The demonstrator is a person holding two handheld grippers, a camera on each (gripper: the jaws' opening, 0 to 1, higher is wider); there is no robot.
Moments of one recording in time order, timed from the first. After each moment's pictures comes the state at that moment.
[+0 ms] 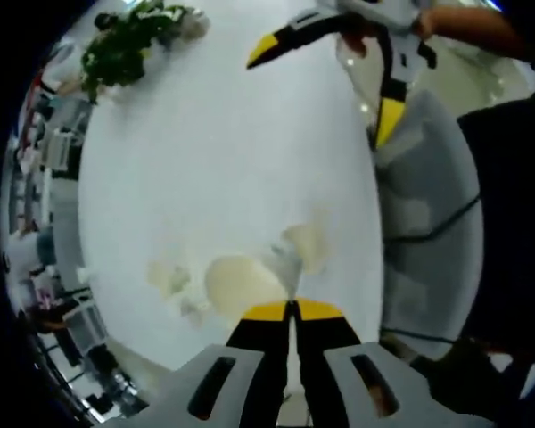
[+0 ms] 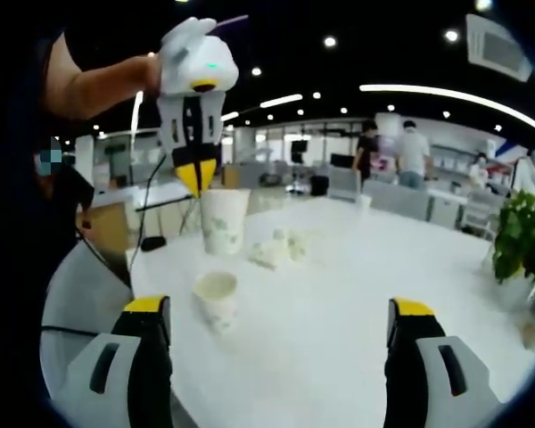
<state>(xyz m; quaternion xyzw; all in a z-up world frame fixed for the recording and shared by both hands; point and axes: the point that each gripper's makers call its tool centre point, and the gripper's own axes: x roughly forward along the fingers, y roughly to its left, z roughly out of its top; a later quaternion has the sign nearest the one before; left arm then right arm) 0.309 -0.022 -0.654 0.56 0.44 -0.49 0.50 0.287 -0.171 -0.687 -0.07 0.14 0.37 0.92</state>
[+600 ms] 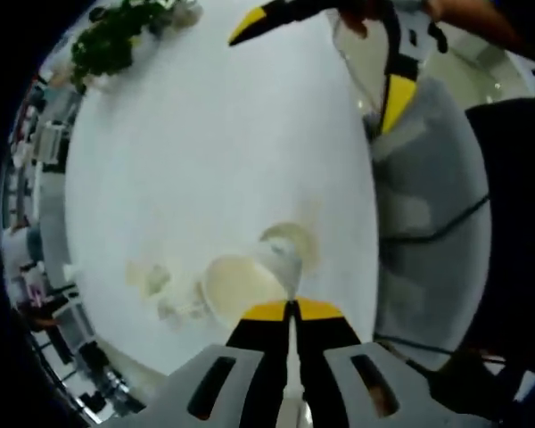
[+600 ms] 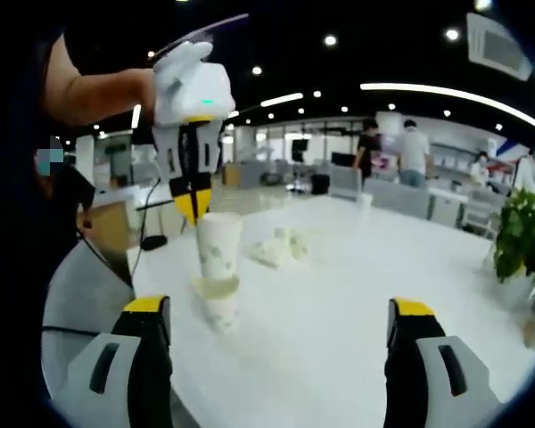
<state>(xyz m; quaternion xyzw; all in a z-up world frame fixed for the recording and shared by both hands) 0.302 -0.017 -0.696 0.55 0.46 -0.49 0.49 0.286 -0.169 -0.690 -0.07 0.14 0.37 0.92</state>
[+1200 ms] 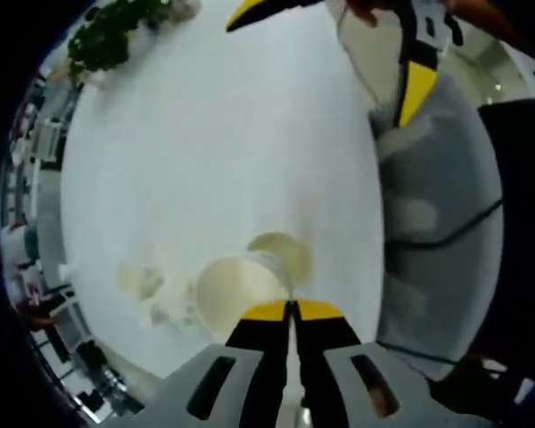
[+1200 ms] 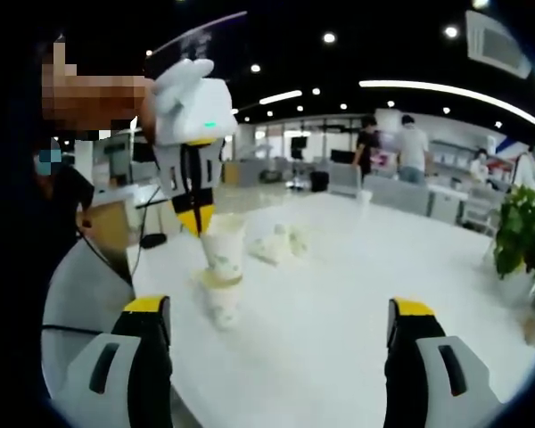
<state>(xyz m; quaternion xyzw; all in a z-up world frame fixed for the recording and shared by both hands) 0.300 -0.022 -0.715 0.55 0.47 -0.49 0.49 0.284 -0.170 -0.695 -0.07 0.15 0.37 0.92</state>
